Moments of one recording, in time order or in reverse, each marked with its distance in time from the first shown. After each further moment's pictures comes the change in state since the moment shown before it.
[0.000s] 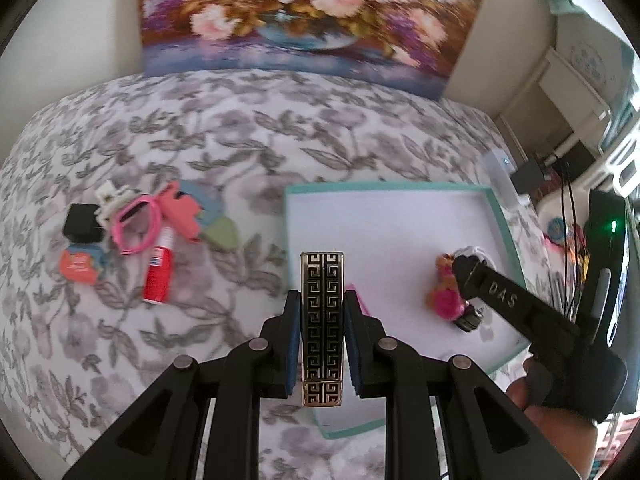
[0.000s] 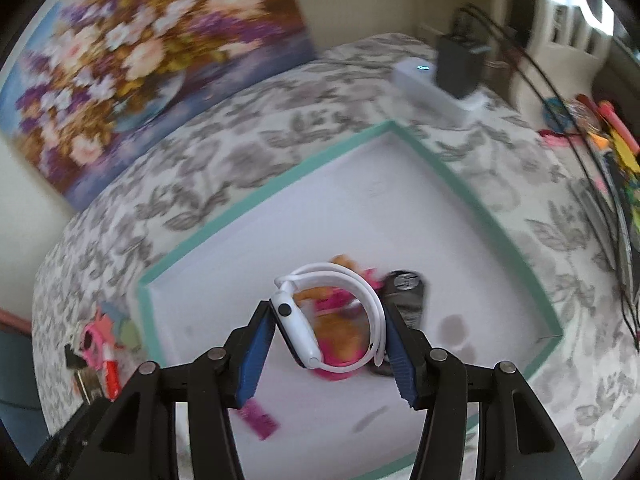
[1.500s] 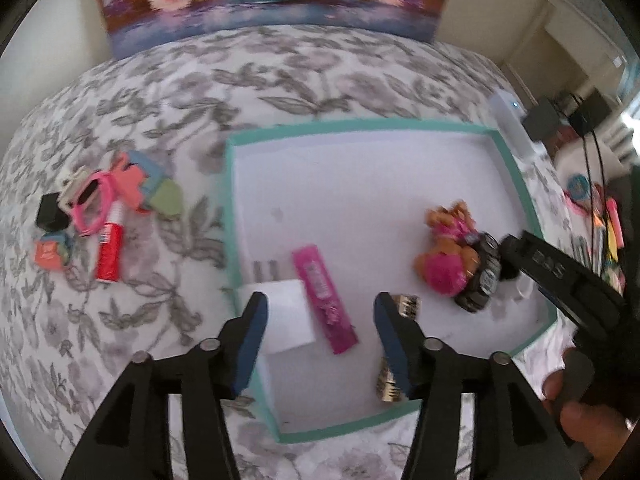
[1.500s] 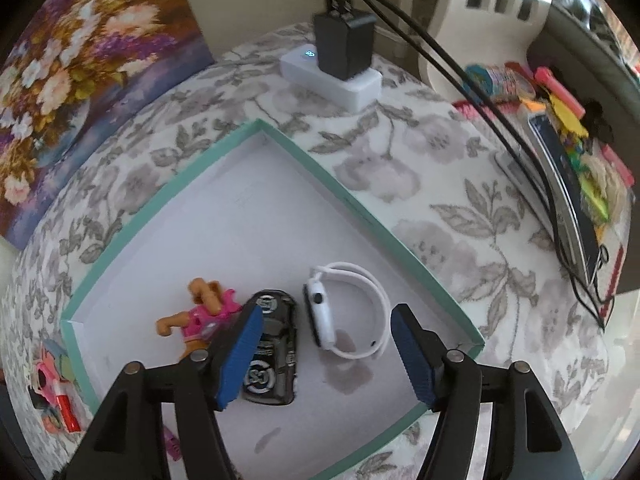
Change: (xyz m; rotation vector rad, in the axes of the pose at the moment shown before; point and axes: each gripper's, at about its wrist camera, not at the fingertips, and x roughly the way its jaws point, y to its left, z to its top) left arm 0.045 -0.036 -0.013 0.026 0.113 0.094; right arm 0.006 -0.055 0.012 0.103 0.019 -0.181
